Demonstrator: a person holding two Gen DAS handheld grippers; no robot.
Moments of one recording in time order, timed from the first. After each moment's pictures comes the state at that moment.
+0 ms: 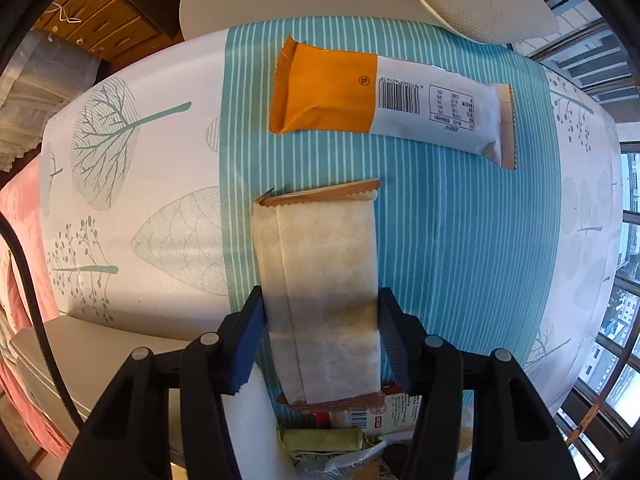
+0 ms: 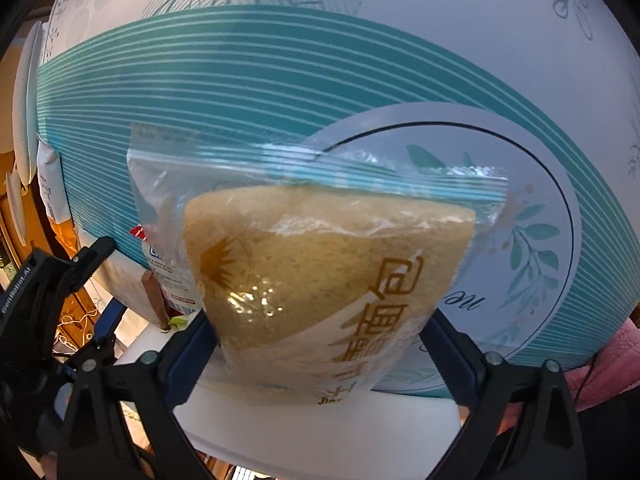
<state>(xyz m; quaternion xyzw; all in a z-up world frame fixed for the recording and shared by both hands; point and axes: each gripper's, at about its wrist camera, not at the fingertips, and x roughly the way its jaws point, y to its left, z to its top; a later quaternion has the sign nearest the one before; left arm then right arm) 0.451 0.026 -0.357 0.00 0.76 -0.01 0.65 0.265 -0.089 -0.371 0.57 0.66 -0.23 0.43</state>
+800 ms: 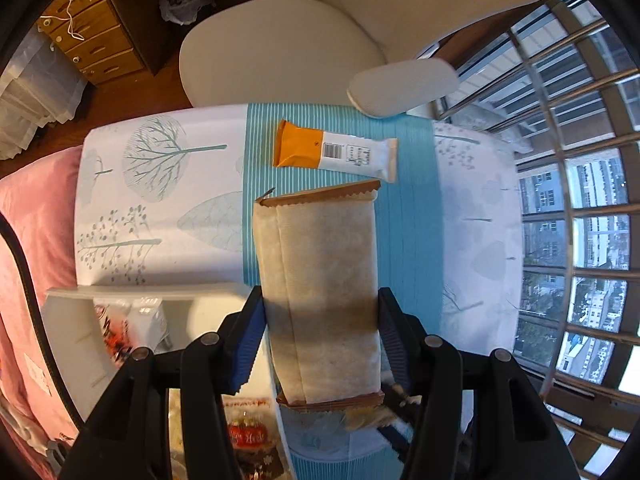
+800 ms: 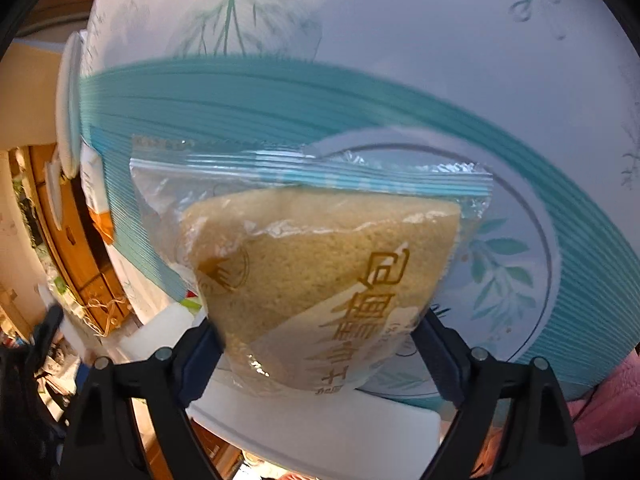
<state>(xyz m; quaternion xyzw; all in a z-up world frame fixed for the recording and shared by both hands) 0.405 0.056 -0.212 -0.07 0.69 -0.09 0.72 0.203 -0.130 -0.355 0.60 0.60 -0.20 0.49</state>
